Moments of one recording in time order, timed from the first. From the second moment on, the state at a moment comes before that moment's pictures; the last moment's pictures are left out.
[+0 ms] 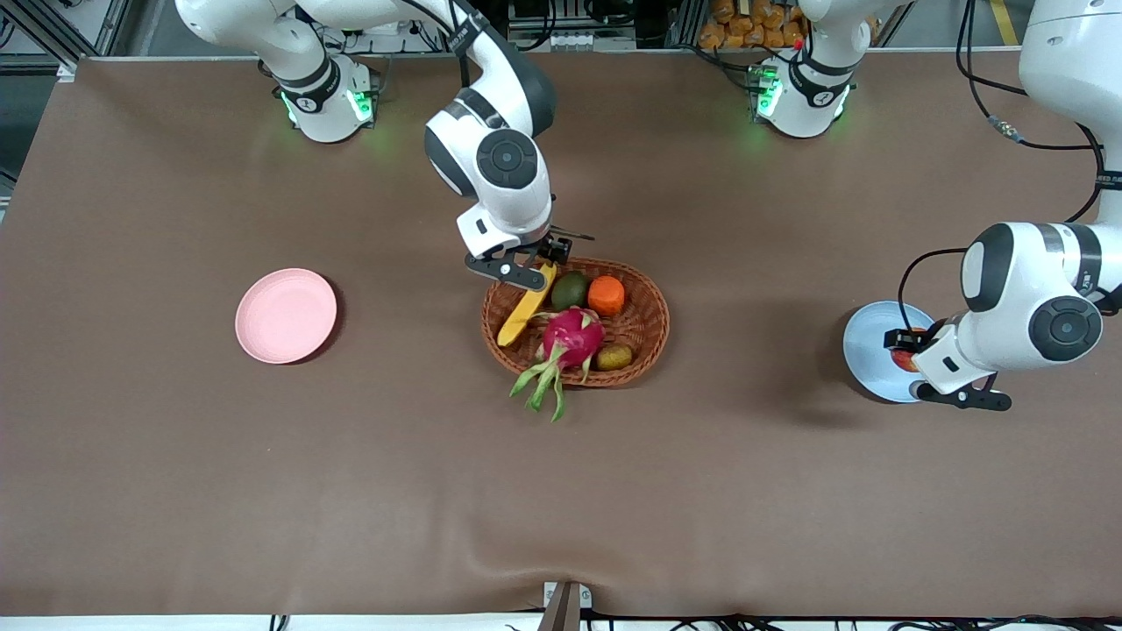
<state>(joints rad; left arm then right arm) 0.30 0.46 -0.28 -1.79 0.29 2.02 0.04 0.78 0.46 0.01 -1.70 0.12 2.07 1.08</state>
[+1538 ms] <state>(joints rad) 0.37 0.50 -0.28 -1.91 0.31 2.20 0.14 0.83 0.56 0.01 -1.70 0.13 2.16 1.15</state>
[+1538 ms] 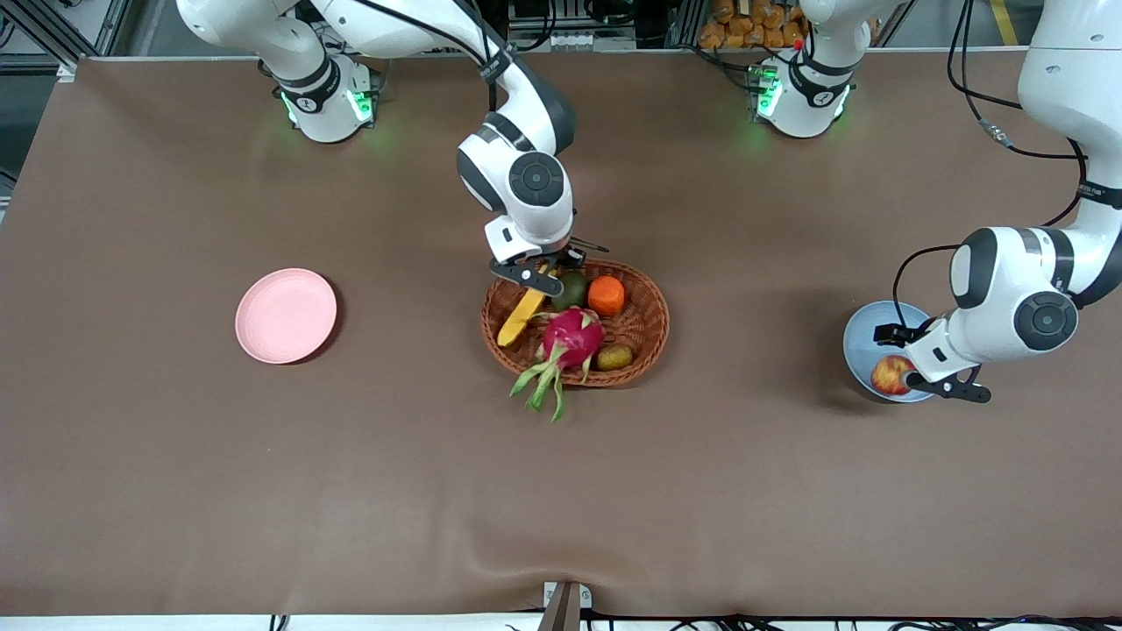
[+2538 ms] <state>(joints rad) 0.37 0.45 -0.37 -1.75 0.31 2.07 0.14 0.83 0.48 0.00 -1.59 0.13 1.97 1.17</state>
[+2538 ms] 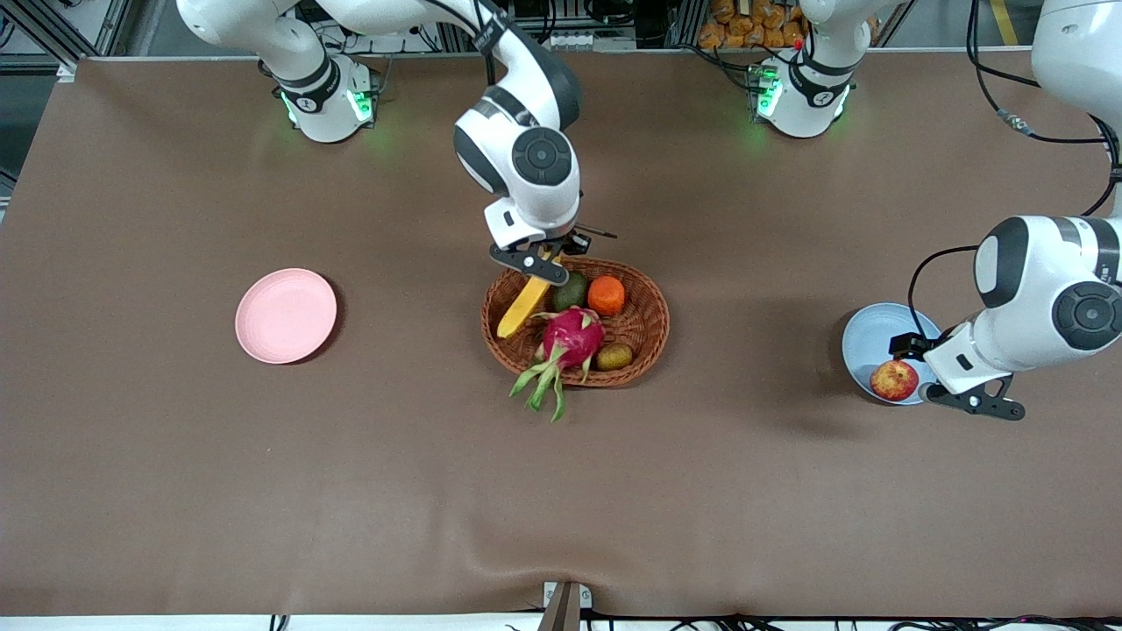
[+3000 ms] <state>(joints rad) 0.36 0.42 -0.45 -1.61 0.25 1.95 0.14 0.74 0.30 -0.06 -1.52 0.11 1.64 1.12</state>
